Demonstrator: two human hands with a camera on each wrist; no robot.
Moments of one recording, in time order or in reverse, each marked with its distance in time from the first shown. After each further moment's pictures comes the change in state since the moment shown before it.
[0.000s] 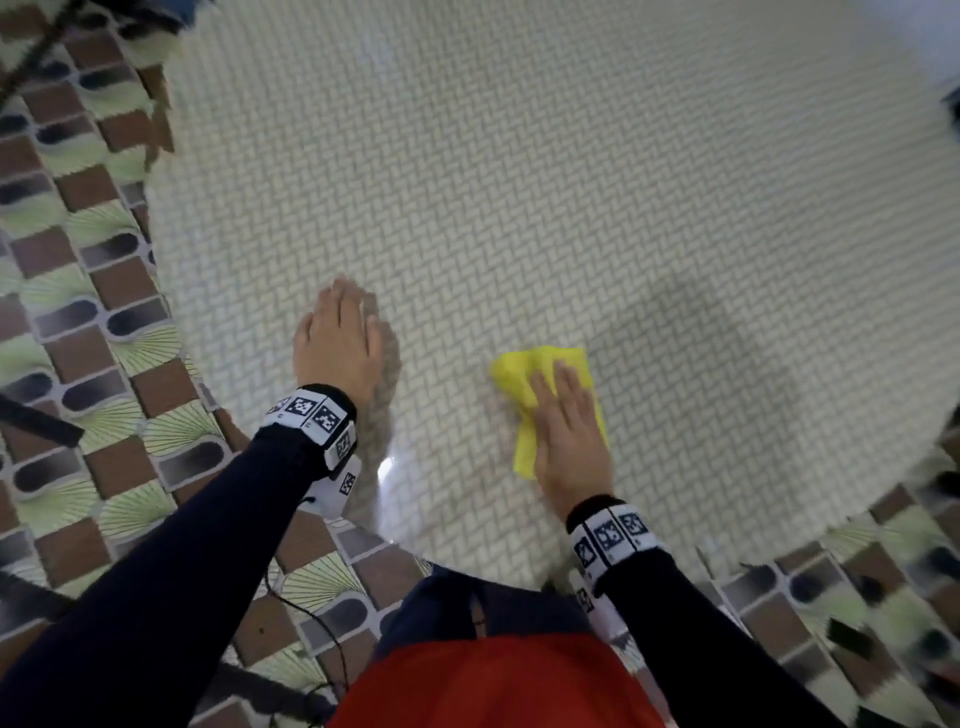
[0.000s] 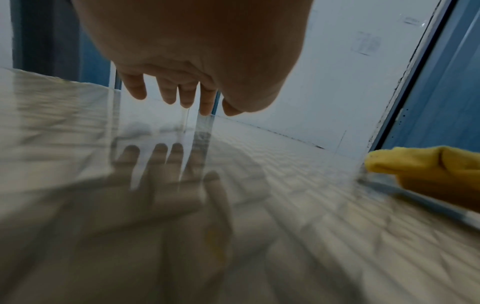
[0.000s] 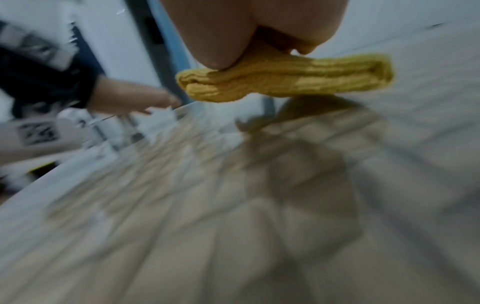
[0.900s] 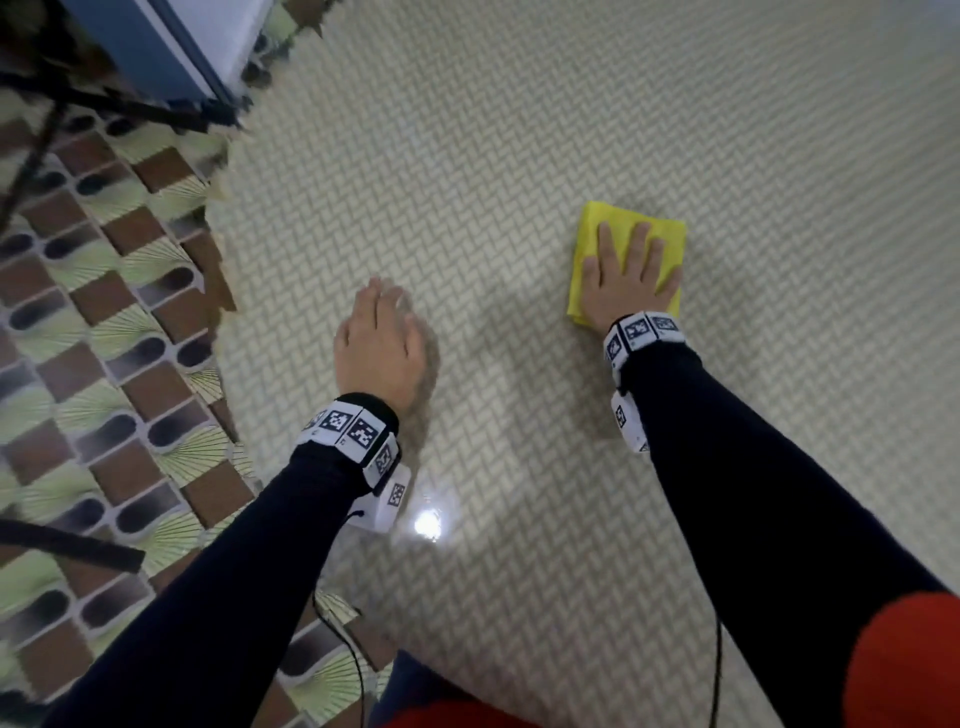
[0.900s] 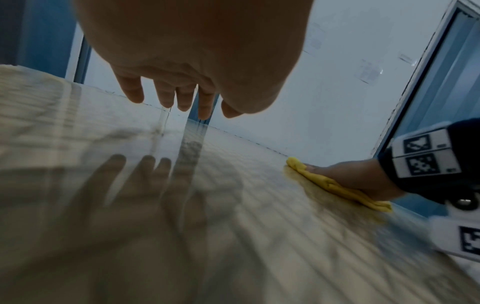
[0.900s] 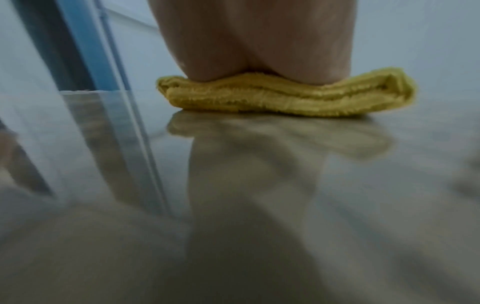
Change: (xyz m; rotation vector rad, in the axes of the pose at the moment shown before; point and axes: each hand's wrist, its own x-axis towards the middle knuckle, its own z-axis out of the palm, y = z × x) left_hand 0.194 -0.058 -0.038 -0.100 -0.030 0.129; right_hand 0.337 -0.033 0.029 -0.179 -0.173 0.639
